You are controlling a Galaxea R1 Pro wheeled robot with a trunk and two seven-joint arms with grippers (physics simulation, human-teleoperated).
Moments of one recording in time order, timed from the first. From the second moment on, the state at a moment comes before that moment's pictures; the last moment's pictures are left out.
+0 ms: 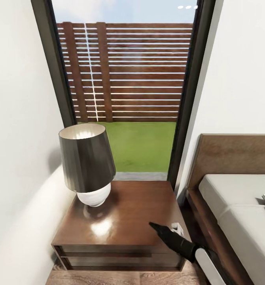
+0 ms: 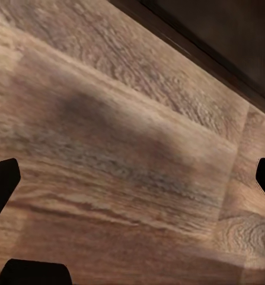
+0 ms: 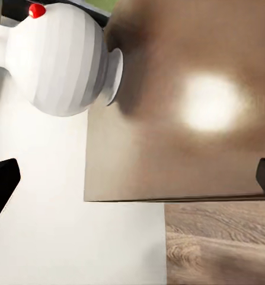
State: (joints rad) left arm -0.25 0.22 -0.21 -0.09 0.77 -0.05 -0.57; right arm -0.25 -0.08 0.11 -1.08 -0.94 0.60 0.35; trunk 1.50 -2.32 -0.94
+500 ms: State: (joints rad) left arm -0.25 0.21 -0.21 -0.18 0.78 -0.02 -0.58; right arm -0.47 -0.07 0.10 -1.23 -1.30 0.79 -0.13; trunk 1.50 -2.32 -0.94
